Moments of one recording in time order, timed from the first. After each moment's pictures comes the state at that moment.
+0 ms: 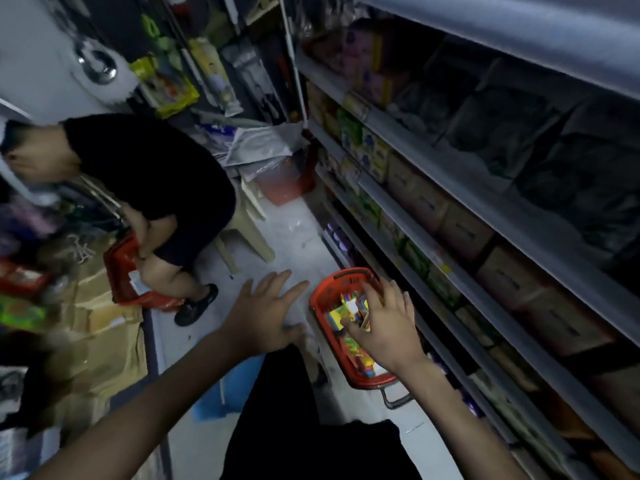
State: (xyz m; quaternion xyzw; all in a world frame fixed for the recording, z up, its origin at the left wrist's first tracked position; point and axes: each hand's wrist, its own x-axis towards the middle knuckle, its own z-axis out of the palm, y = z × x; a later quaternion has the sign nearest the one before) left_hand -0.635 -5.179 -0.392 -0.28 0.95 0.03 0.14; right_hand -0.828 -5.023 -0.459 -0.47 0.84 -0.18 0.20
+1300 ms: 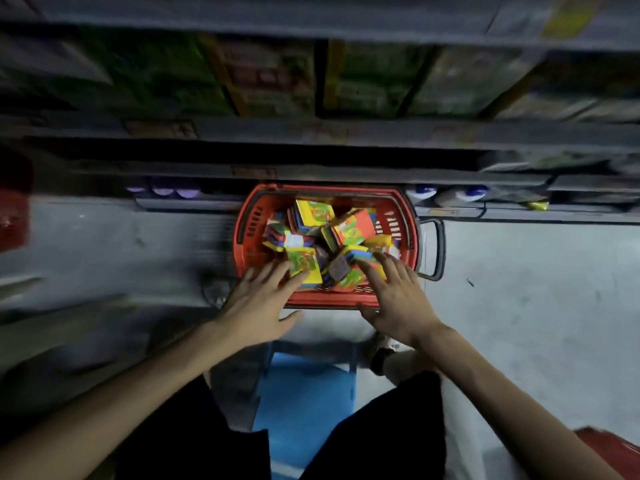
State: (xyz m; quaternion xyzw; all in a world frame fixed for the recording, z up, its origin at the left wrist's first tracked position) left_hand -0.817 -5.451 -0.821 0.28 0.91 0.05 0.31; right_hand -0.792 -5.174 -0.823 -0.10 0.94 -0.11 0.32
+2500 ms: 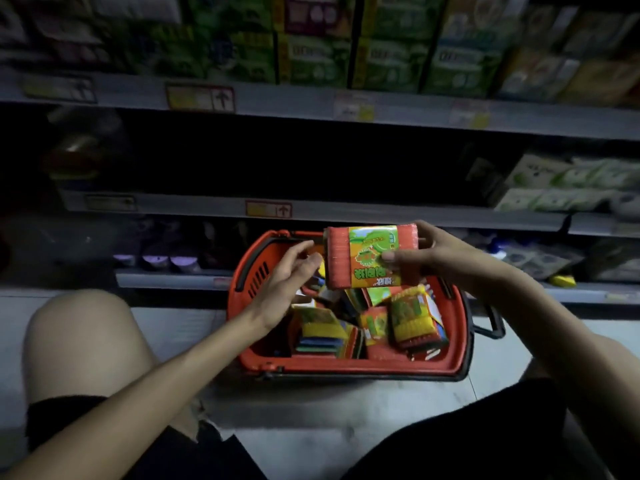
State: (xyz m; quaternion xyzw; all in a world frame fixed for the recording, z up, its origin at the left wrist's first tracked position) left_hand -0.796 -5.463 -0.995 0.07 0.74 0.65 0.18; right_hand -0.795 -5.182 -0.905 0.04 0.81 -0.54 0.21
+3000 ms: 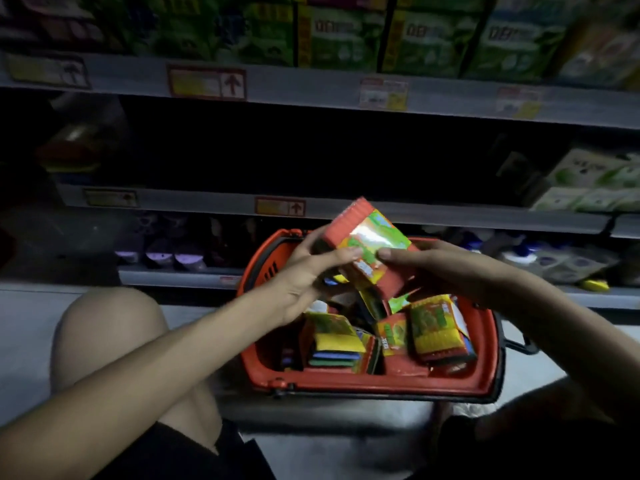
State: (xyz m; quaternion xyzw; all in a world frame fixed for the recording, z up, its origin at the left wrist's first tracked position) left_hand -0.847 -5.439 -0.990 -0.04 0.56 0.79 0.24; right_hand -0.830 -5.216 -0.927 0.06 0.81 -0.51 0.30
